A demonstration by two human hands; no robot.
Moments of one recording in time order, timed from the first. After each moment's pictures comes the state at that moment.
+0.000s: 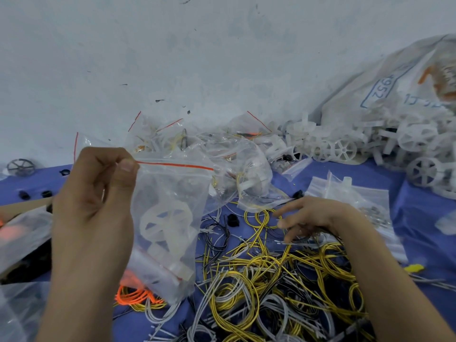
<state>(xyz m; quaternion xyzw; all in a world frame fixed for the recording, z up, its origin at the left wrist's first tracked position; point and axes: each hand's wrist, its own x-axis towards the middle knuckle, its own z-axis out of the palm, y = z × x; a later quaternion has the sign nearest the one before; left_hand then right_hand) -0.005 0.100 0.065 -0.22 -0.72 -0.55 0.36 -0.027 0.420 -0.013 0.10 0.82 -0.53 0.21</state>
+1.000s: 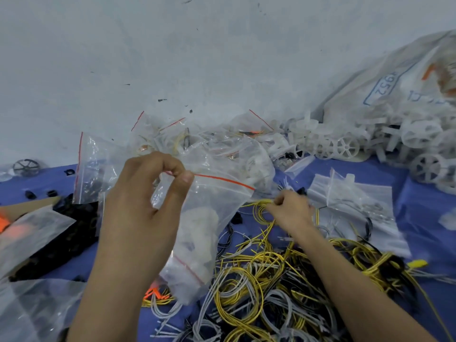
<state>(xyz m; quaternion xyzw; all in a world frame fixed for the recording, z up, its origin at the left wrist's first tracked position) 0.022 0.126 0.069 -0.23 -0.83 -0.41 0.31 -0.050 0.364 -0.047 0.20 0.90 -0.35 -0.13</state>
